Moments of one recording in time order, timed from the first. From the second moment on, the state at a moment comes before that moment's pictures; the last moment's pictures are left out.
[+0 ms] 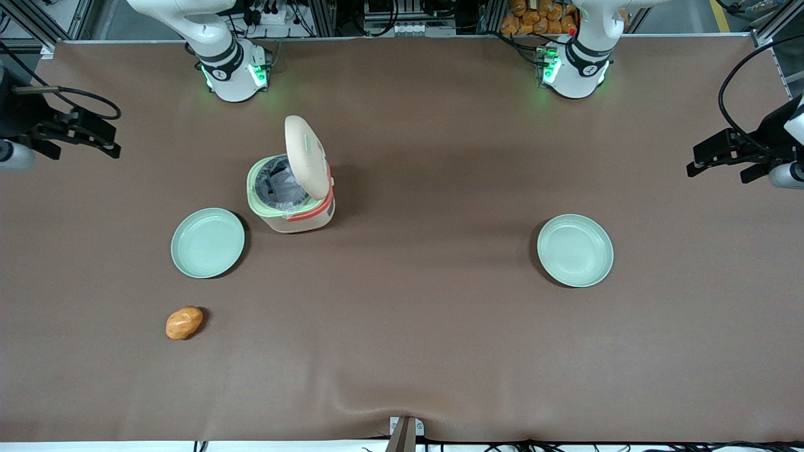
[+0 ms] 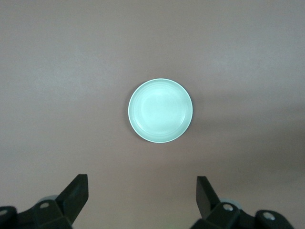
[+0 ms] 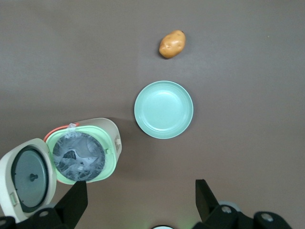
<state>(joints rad) 0.06 0.07 0.01 -1.34 0.01 1.35 0.06</state>
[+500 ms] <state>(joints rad) 0.01 0.07 0.01 -1.35 0.00 1.33 0.03</state>
